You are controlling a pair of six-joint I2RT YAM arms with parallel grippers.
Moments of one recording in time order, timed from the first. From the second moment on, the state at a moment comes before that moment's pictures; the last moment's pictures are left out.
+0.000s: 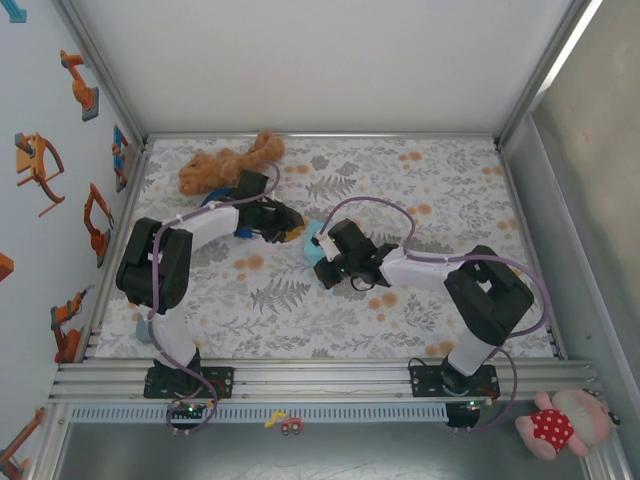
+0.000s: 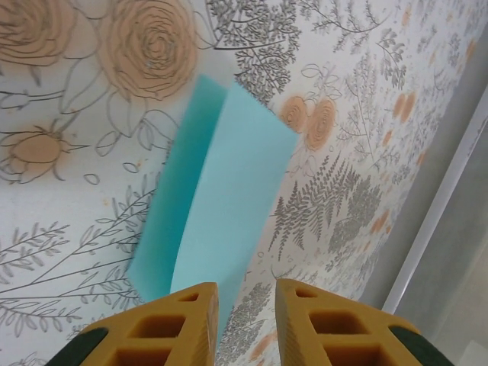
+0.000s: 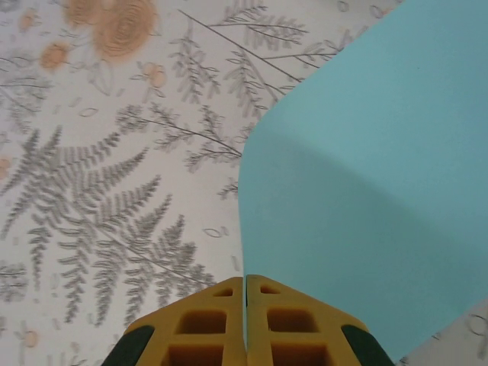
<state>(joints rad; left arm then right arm) -0.45 1.86 1.18 -0.32 0.62 -0.91 0.80 1.67 0.87 -0.07 -0.26 0.22</state>
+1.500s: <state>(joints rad) -0.52 2.12 1.39 -0.49 0.59 -0.79 0.73 1.79 0.89 -0.05 -0.41 0.38</state>
